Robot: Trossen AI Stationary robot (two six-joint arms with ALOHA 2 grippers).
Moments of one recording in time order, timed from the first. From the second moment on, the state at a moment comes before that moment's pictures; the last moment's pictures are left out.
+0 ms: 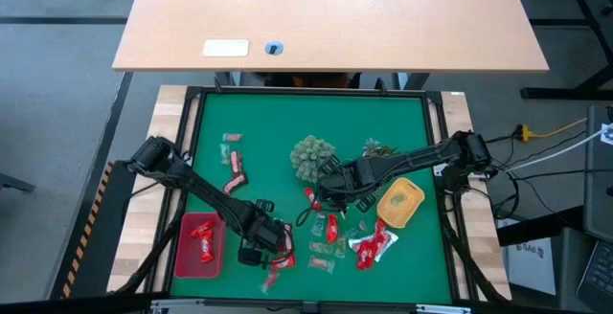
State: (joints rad) left arm -0.50 1.84 1.18 -0.73 -0.06 -0.34; right arm 0.22 1.84 1.56 -1.14 0.25 -0.62
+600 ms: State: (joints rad) left arm -0.48 1.83 1.18 -0.73 -0.04 -0.33; right arm 0.22 1.84 1.56 -1.13 0.18 -0.62
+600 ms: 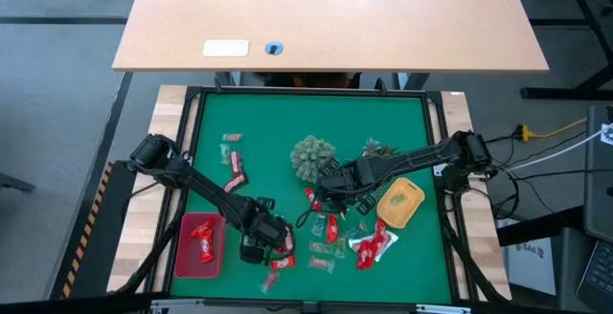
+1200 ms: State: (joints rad) left arm -0.46 1.88 1.18 -0.65 -0.01 -0.32; right arm 0.22 1.84 1.56 -1.13 0.17 -0.62
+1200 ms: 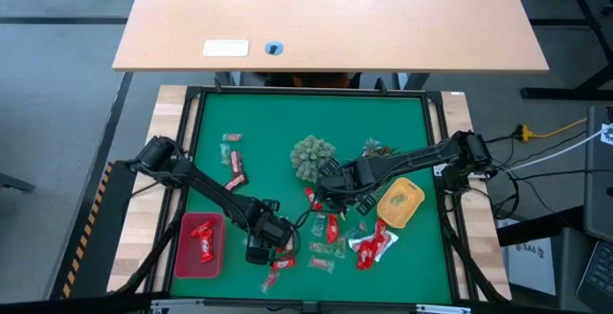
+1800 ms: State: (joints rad) left arm -0.45 1.89 1.18 -0.65 0.00 -0.34; right arm 0.22 1.84 1.56 -1.12 0.17 -0.62
